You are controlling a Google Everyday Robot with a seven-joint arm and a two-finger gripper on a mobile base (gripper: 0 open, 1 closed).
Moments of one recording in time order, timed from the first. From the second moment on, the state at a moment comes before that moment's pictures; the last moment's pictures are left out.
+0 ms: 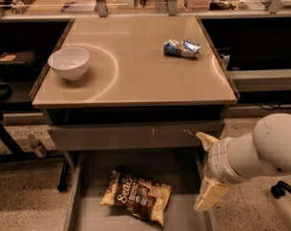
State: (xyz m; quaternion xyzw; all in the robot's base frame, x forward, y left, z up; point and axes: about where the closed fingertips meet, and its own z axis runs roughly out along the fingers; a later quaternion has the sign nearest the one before) arm 0.406 -0.143 0.715 -0.64 0.72 0.06 0.25
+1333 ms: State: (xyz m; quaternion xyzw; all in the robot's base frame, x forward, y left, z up) arm 0.420 -0.083 0.579 -0.61 0.73 0.12 0.27
